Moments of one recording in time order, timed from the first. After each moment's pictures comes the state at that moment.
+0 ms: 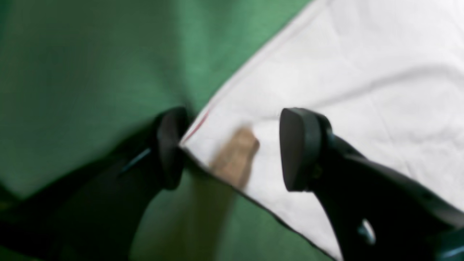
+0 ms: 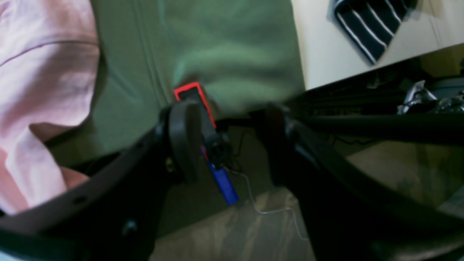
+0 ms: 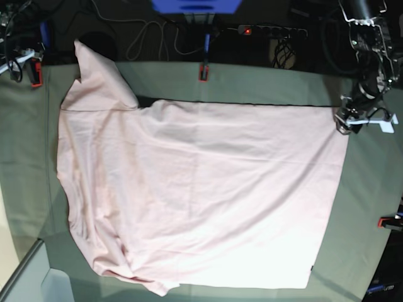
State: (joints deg) left arm 10.9 -14.0 -24.7 73.2 -44.9 1.1 33.5; right arm -20.6 -7.6 63.6 112.3 -1.3 39.9 -43.9
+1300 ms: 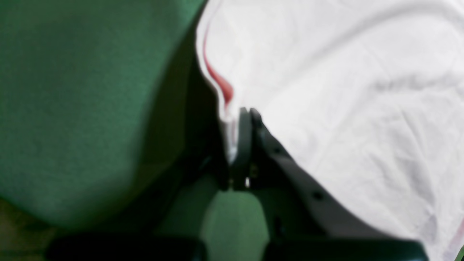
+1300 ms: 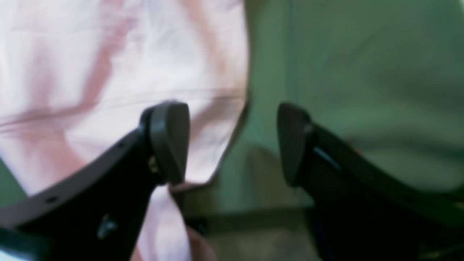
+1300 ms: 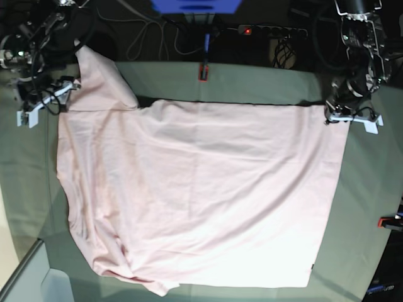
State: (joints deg) left arm 12.6 -13.1 -21.8 77.8 -45.0 1.4 37.3; right arm -12.4 -7.4 50.0 96.4 -1.2 39.9 -43.6
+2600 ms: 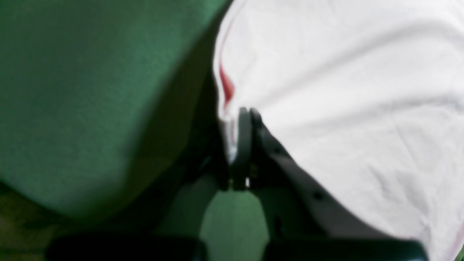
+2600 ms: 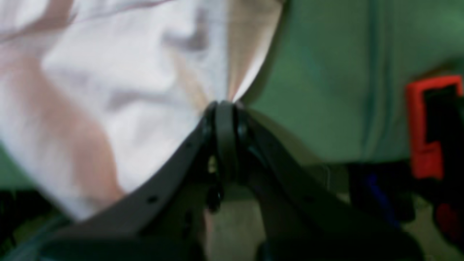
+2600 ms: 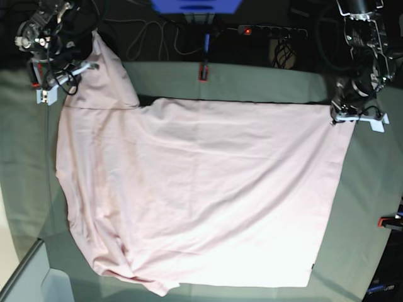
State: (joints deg) left arm 13.2 -13.0 -24.3 78.1 -45.0 1.4 37.7; right arm -17.8 -8.8 47.2 92.3 -1.2 39.0 -44.0
